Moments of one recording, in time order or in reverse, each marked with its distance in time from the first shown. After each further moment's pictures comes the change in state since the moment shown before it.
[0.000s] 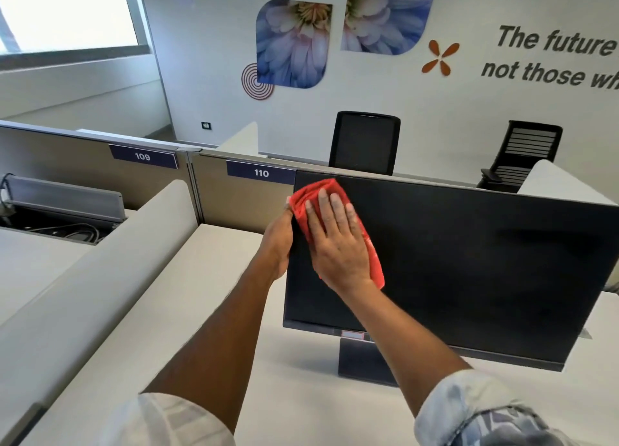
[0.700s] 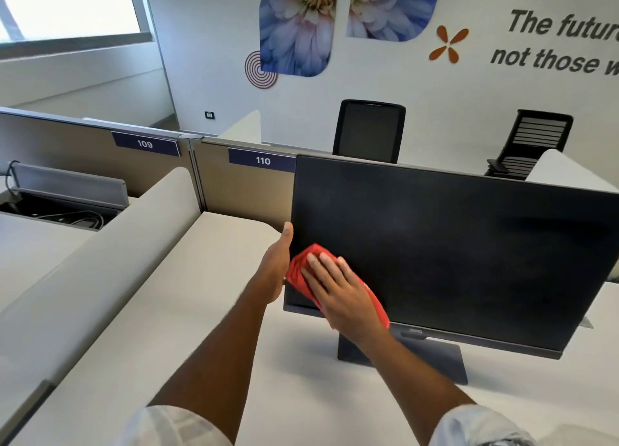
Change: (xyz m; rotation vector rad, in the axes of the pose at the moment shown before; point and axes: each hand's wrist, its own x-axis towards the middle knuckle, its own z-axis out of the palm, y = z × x) left_hand -0.025 -0.054 -0.013 0.157 0.068 -0.200; right_hand -0.109 -0.003 0.020 -0.029 -0.361 -0.279
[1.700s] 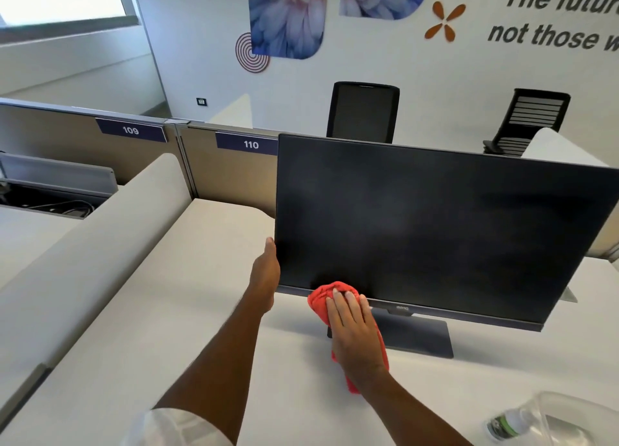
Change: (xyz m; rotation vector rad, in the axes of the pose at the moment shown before) left_hand -0.003 -0.056 0.013 -0.015 0.257 -0.114; right_hand -0.096 -0.042 0.005 0.147 -0.234 0.336
